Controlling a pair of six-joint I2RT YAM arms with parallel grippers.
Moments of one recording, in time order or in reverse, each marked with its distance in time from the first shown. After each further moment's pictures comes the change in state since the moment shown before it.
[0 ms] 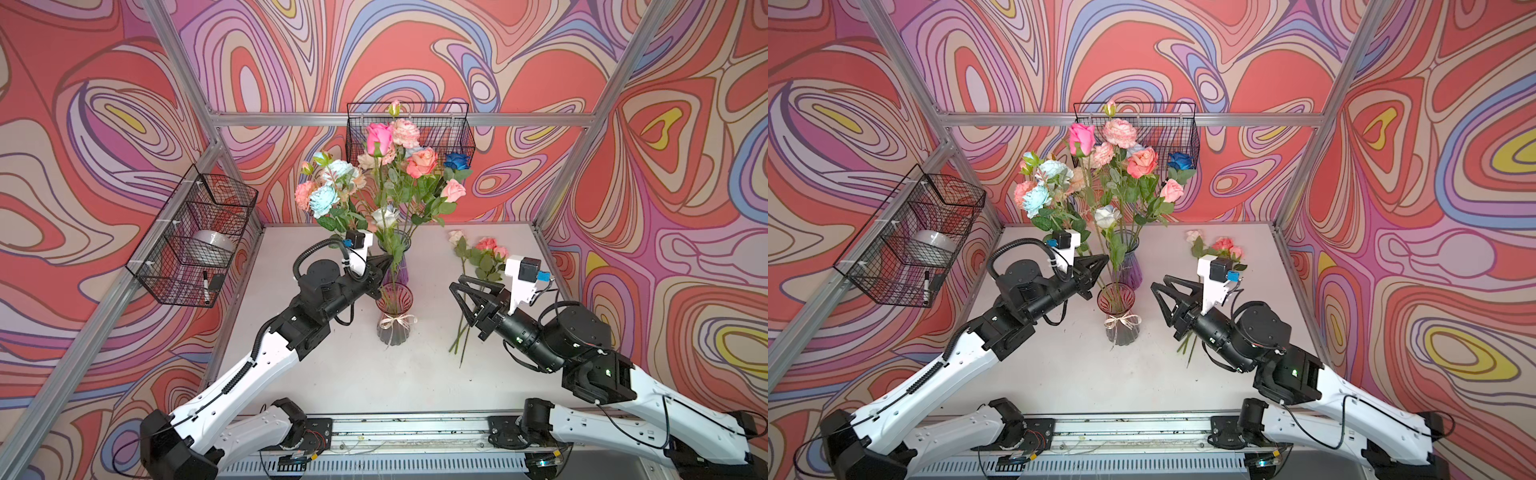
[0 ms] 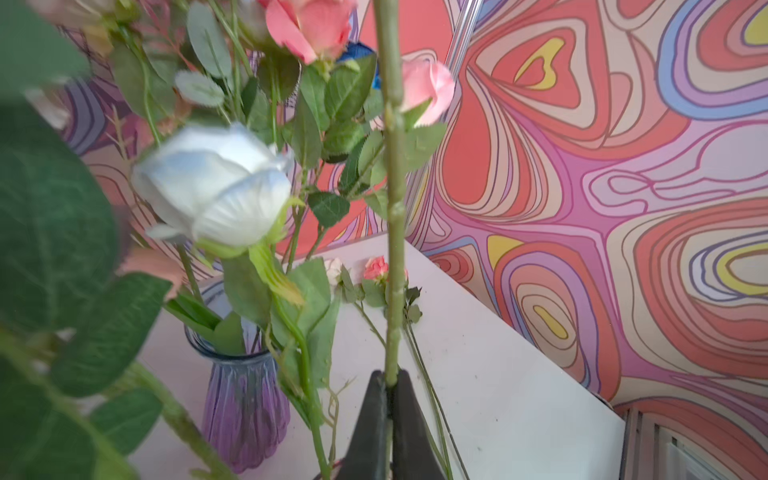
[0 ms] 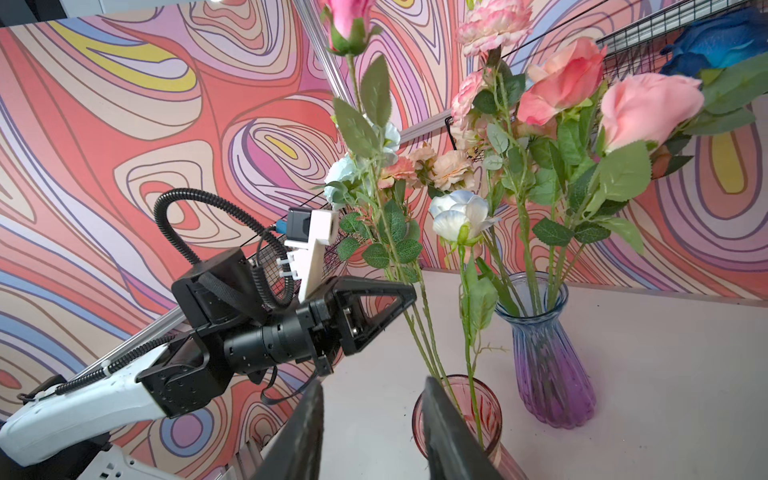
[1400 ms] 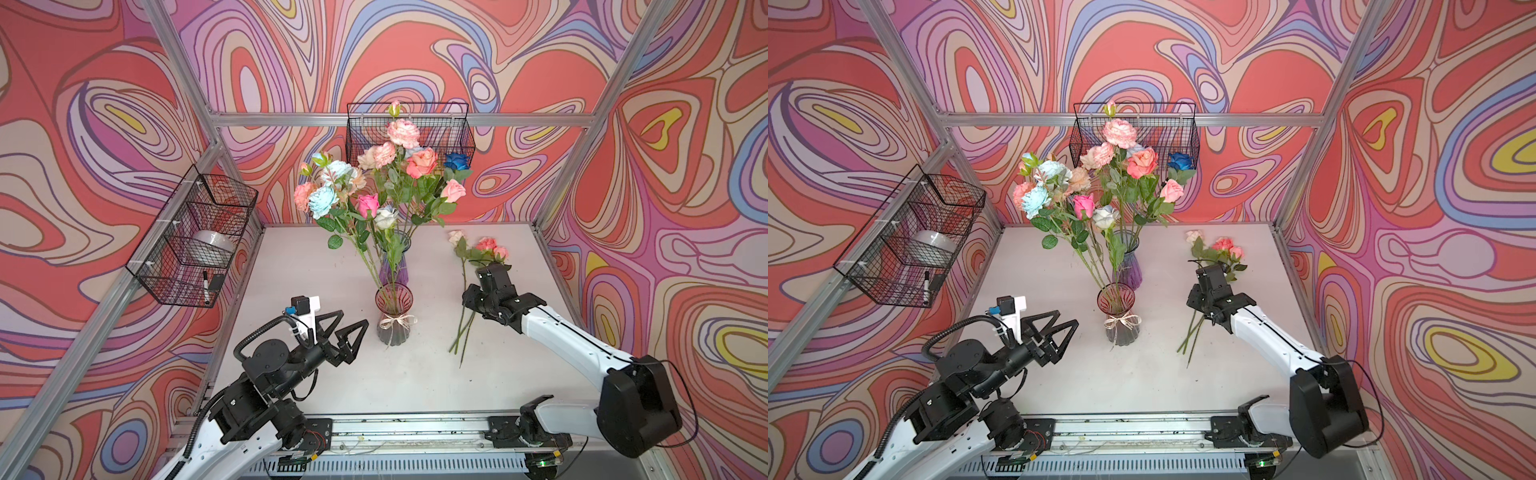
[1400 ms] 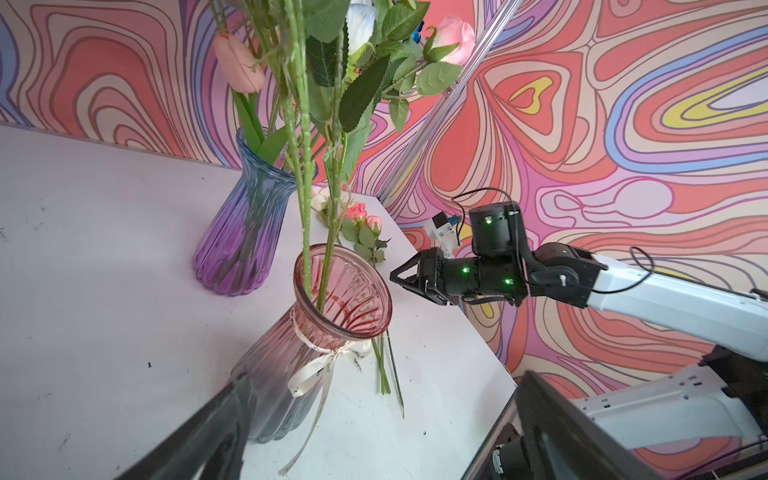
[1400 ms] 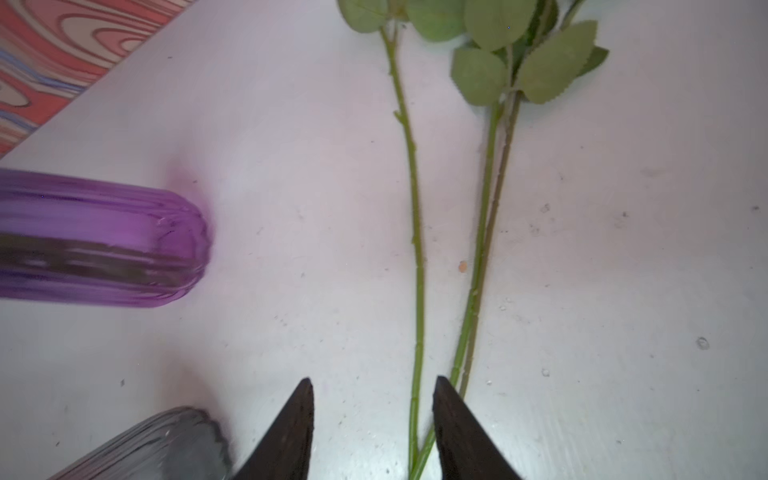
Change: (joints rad) left arm -0.091 -0.745 -0.338 -0.364 -0.119 -0.357; right arm -0.806 0.638 -0.145 -0.249 -0.225 0.290
